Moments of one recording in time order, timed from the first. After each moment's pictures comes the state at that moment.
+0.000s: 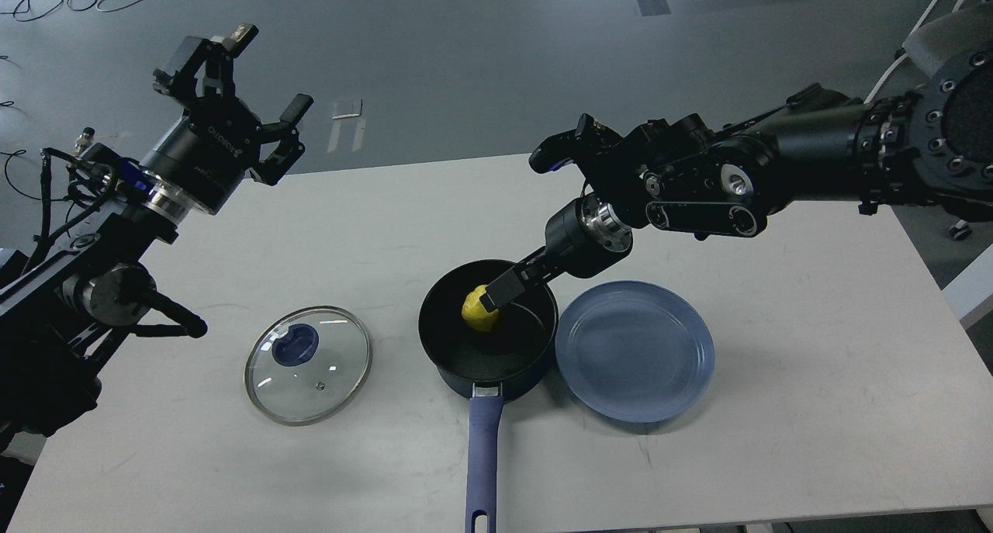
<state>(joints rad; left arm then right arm) -0.78 0.65 -0.60 -1.07 0.22 -0.39 -0.47 1.63 0.00 -0.81 0.90 -0.65 0.39 0.49</state>
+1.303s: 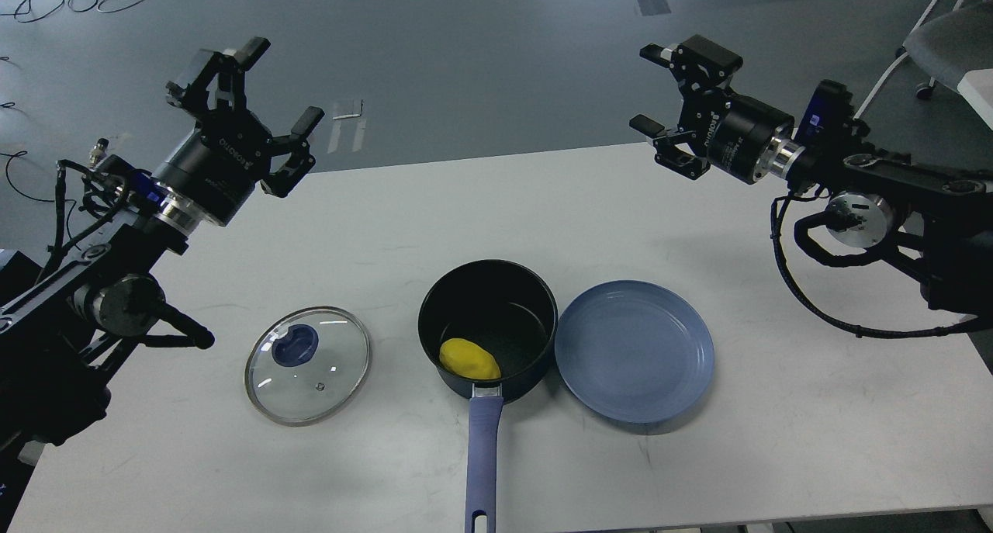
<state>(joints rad) -0.73 0.62 -0.60 -1.07 0.22 -0.41 -0.46 0.93 -0.45 0.19 0.79 0.02 0.39 0.49</state>
